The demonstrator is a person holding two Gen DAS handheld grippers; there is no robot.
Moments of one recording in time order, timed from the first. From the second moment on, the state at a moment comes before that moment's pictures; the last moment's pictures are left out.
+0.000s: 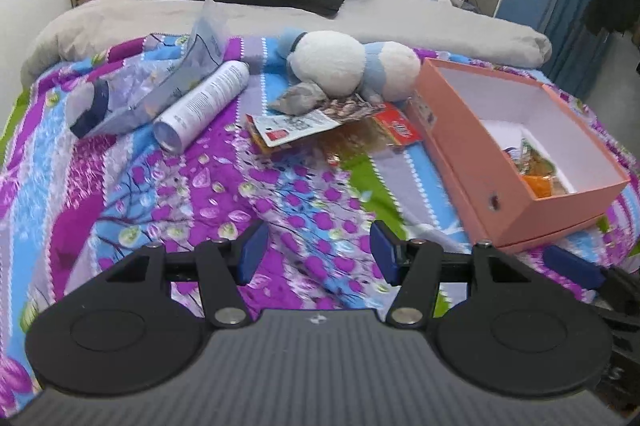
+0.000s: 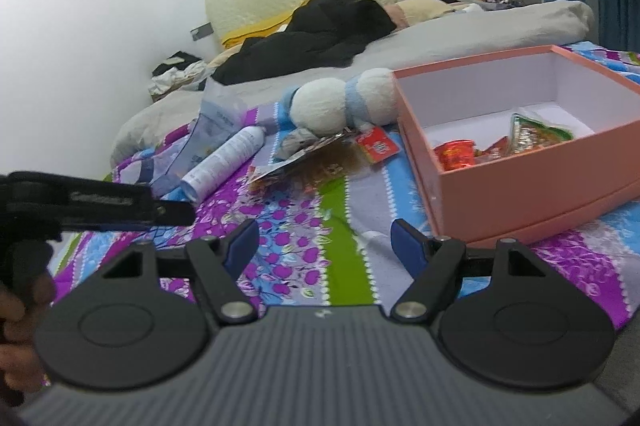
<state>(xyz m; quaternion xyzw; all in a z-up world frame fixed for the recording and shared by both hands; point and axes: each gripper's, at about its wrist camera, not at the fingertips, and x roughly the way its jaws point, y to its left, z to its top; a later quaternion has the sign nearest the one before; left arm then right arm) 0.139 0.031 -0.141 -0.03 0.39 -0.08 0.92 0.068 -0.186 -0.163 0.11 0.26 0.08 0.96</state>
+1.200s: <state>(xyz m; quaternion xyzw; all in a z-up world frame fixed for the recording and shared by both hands) 0.326 0.020 -0.233 0.16 0.36 -0.19 0.90 0.285 -0.160 -0.257 0.25 0.32 -0.02 0.91</state>
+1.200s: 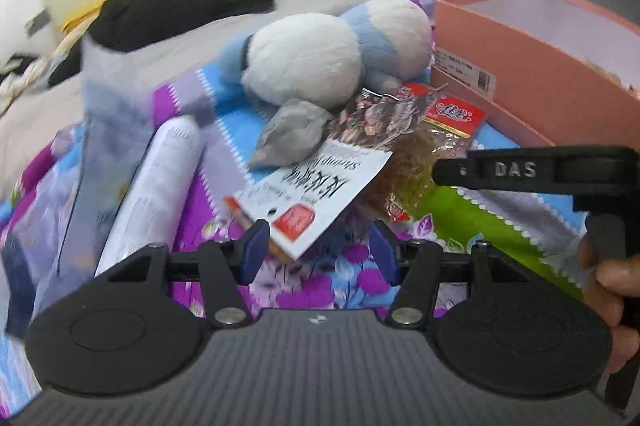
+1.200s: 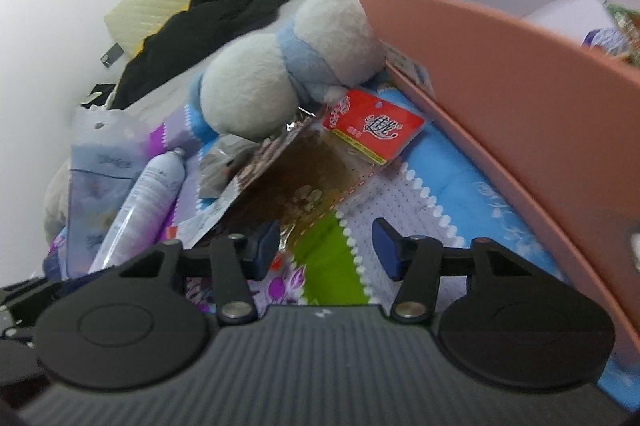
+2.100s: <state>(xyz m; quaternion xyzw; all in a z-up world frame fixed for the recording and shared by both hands) 0.370 -0.009 -0.266 0.19 0.34 -0.21 0.90 0.342 -0.170 -0.281 0.27 0.30 -0.03 0.92</state>
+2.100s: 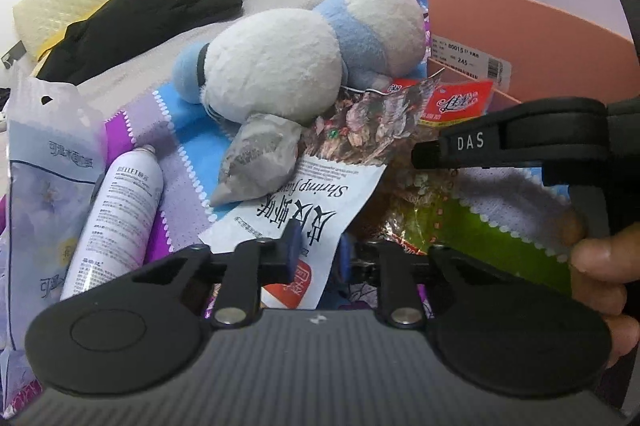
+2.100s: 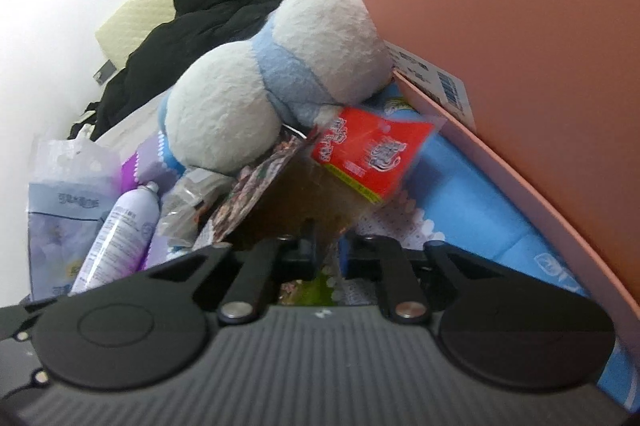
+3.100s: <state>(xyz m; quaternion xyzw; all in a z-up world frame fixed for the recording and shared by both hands) 0.231 -0.002 -0.180 0.02 0.35 -0.11 0.93 0.220 -0.162 -0.199 0.14 0.30 0.04 0.94</state>
